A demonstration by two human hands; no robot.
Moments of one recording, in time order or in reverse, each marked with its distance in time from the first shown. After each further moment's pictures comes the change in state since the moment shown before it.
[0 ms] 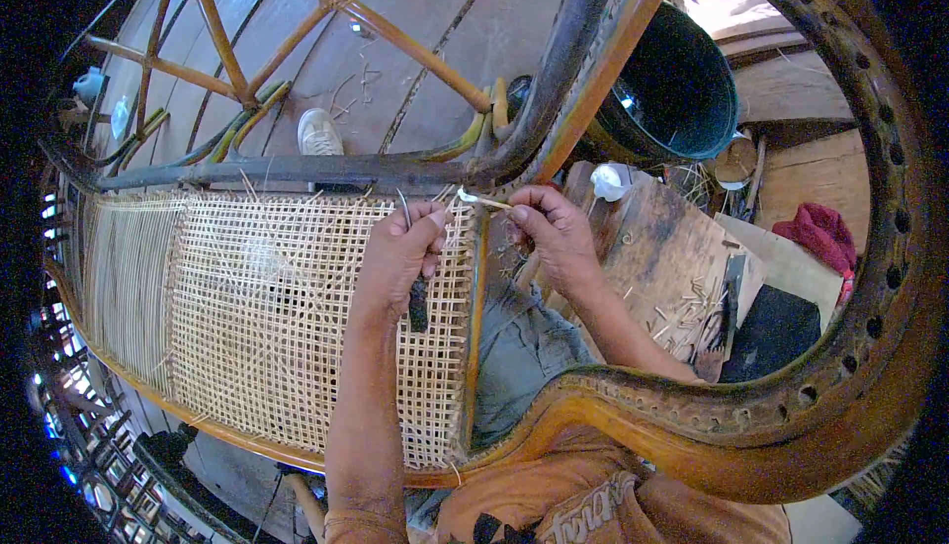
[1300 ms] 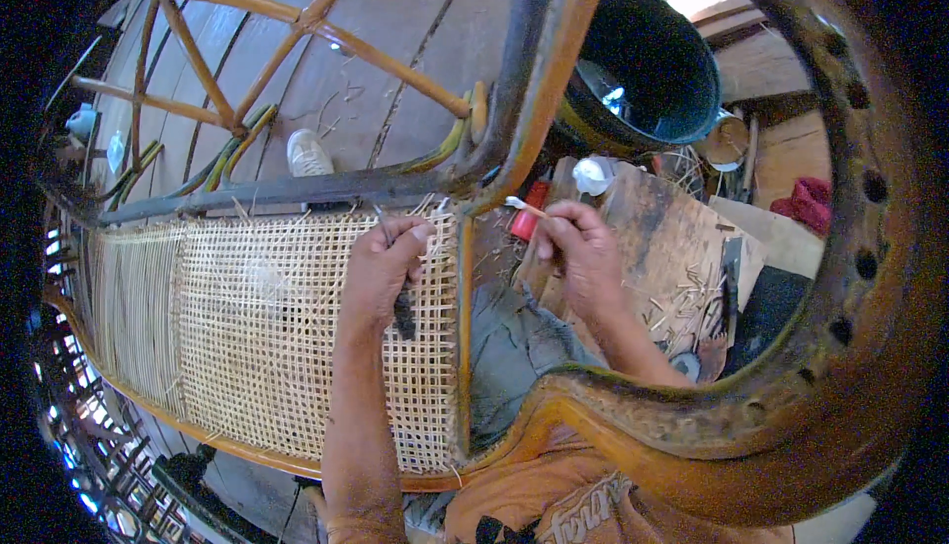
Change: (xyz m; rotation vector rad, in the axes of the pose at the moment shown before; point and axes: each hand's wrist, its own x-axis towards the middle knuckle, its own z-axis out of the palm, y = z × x) left_hand -0.007 0.005 0.005 0.157 0.058 0.030; right_hand -0.034 -0.013 -0.026 0.193 0.281 0.016
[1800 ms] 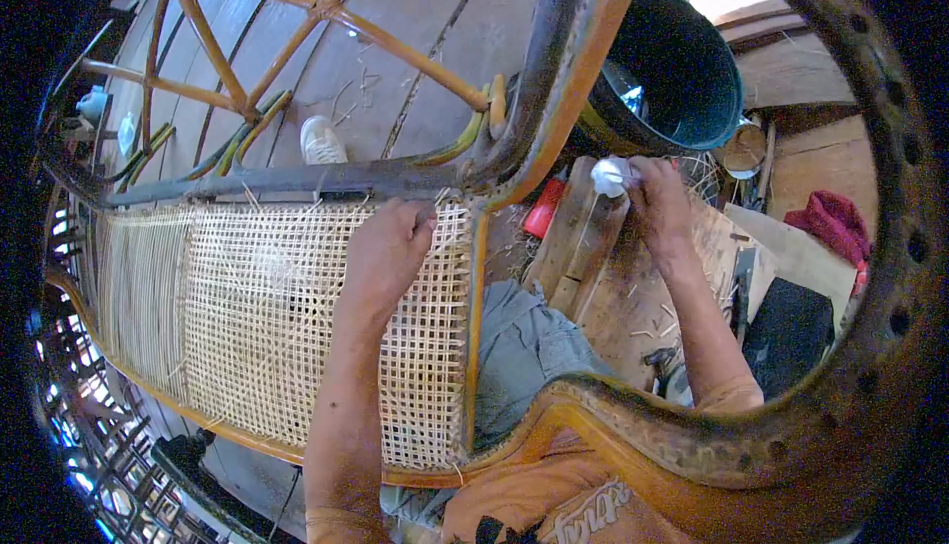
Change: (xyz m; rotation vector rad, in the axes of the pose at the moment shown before) left_hand 0.015 0.001 -0.010 1.183 0.119 0.504; right_hand 0.070 -0.038 -0.080 -1.395 0.067 -0.712
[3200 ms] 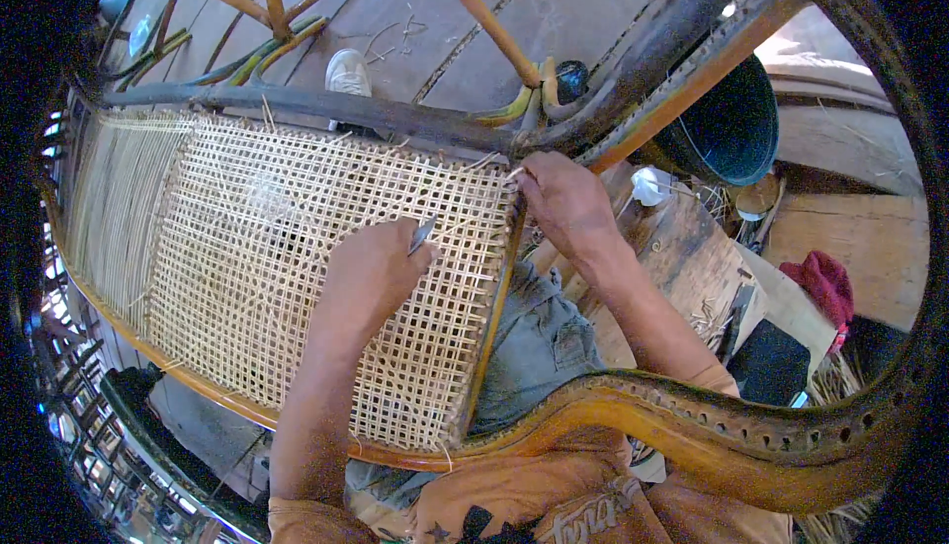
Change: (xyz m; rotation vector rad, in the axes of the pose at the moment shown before) left_hand -0.058 -0.020 -0.030 -0.024 -0.301 -0.298; right_hand 0.018 -0.148 0.062 0.149 -0.413 -0.251
